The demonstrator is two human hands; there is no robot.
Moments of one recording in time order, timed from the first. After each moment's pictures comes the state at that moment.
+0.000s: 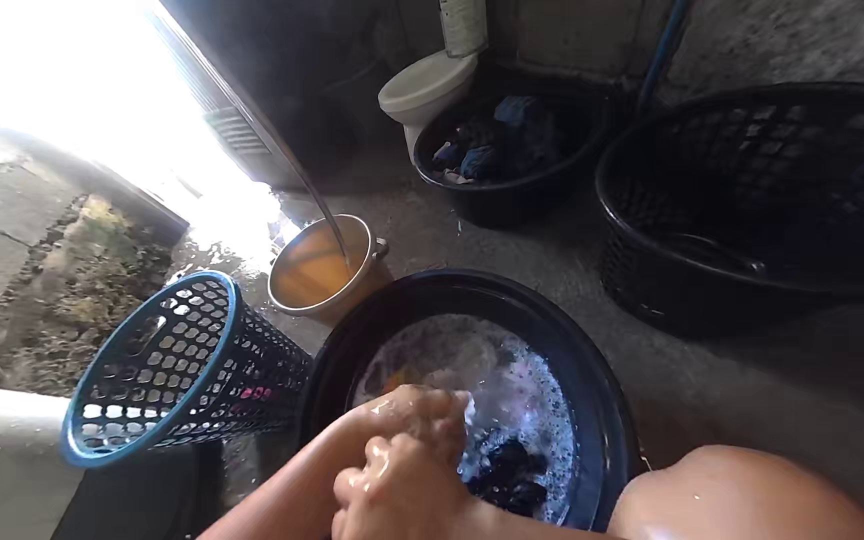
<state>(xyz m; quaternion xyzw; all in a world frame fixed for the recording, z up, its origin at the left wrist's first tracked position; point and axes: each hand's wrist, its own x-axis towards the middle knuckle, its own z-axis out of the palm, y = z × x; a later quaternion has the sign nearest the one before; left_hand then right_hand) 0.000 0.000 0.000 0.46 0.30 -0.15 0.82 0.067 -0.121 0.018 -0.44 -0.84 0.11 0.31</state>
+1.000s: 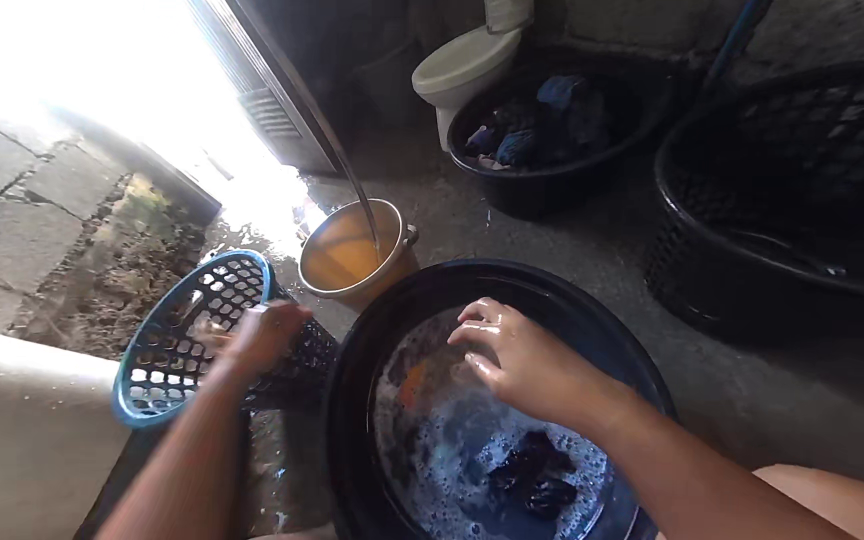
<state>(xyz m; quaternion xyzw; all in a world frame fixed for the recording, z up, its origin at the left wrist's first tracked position) -0.164 0.124 0.049 0.80 0.58 0.00 0.13 0.167 -0.057 0.010 -0.60 -0.71 0.27 0.26</state>
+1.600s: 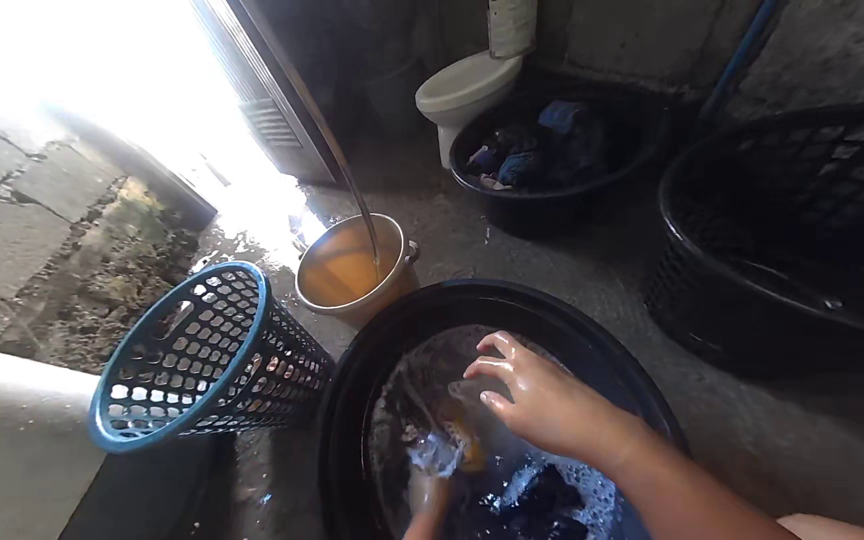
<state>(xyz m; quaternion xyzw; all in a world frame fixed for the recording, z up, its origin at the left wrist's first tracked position) -0.062 -0.057 -0.244 0.62 0.70 -0.13 0.34 0.173 -0.044 0.012 -0.63 -0.65 0.40 0.10</state>
